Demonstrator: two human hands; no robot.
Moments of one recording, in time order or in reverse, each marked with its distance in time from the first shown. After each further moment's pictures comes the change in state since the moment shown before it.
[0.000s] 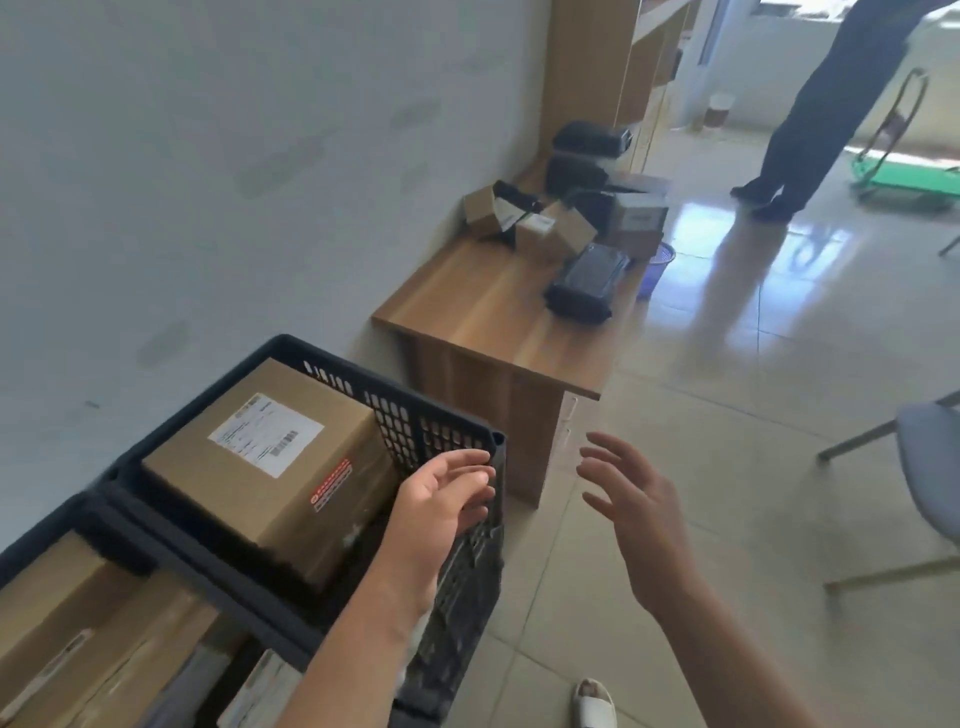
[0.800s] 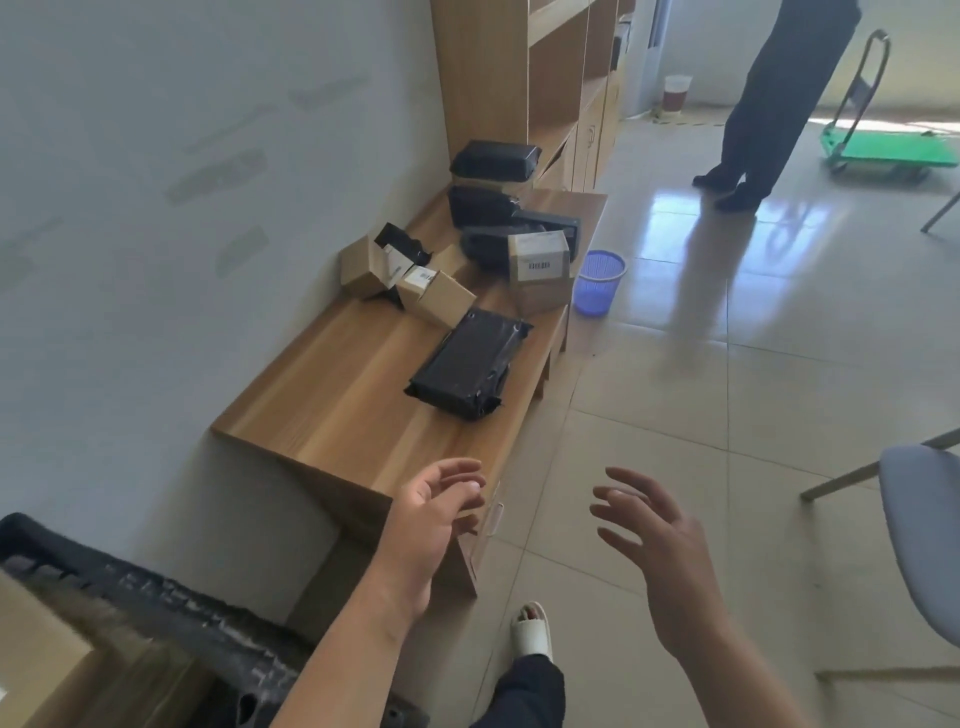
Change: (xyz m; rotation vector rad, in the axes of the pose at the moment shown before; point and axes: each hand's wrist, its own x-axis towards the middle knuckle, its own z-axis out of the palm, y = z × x) left_hand 0.258 0.064 0.294 0.097 -0.031 -0.039; right_hand 0.309 -0.028 -0.220 0.184 0.092 0.158
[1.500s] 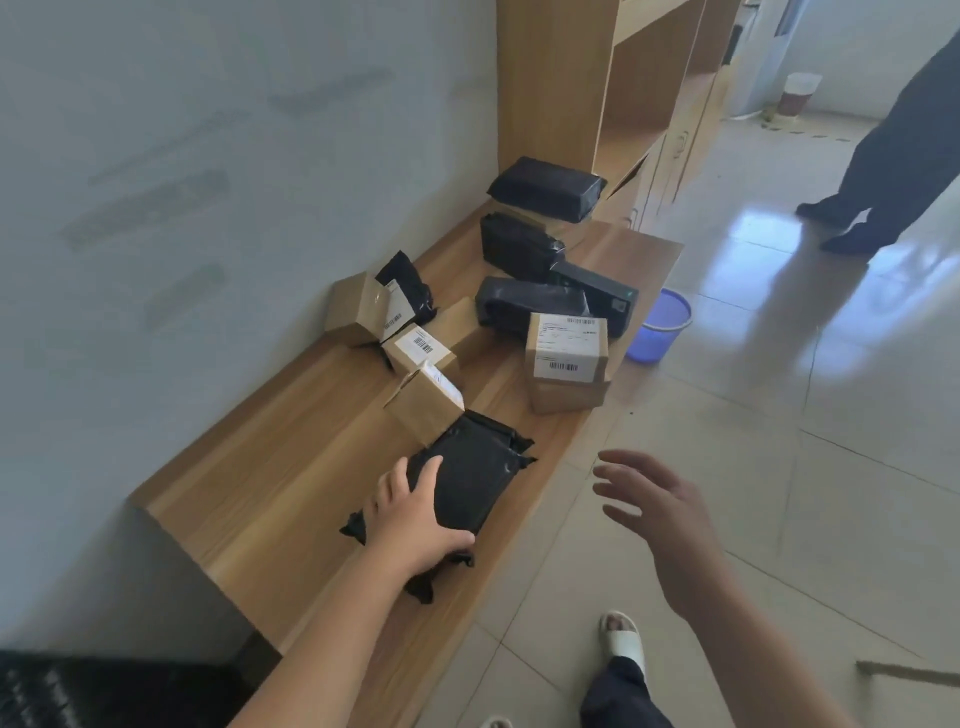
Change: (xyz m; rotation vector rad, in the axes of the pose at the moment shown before) left_hand 0.319 0.073 0.062 1.134 0.068 -0.151; right_hand 0.336 -0.142 0.042 -0.212 -0.182 0.044
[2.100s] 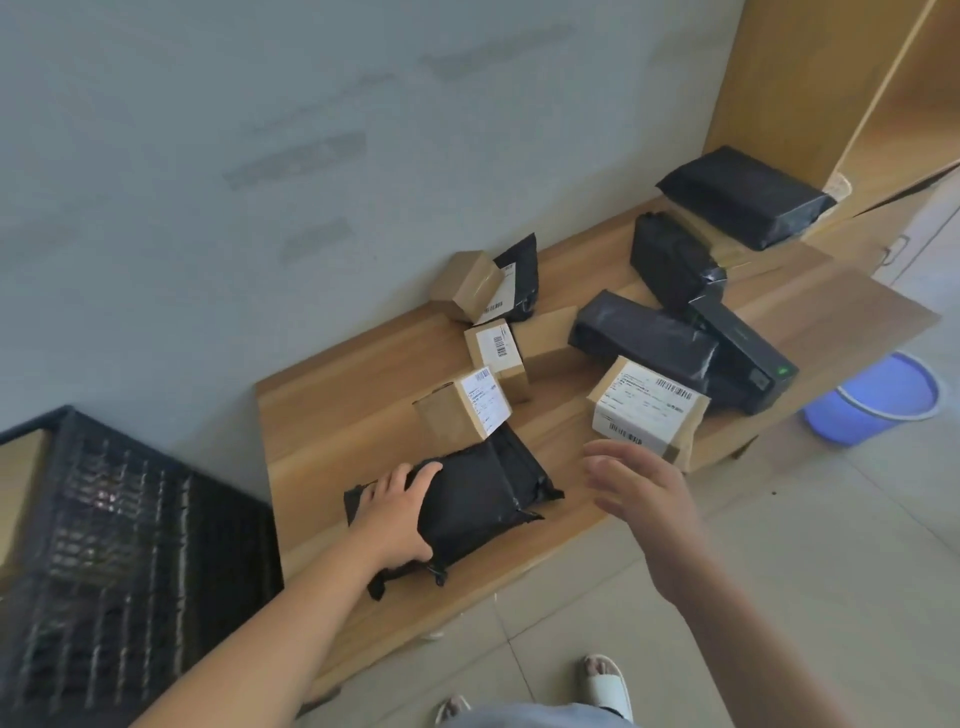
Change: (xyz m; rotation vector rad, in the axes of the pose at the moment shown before) left_hand 0.042 0.033 0.013 0.050 -0.027 -0.354; right_hand 0.176 -0.068 0.001 -0.290 -0.548 0.045
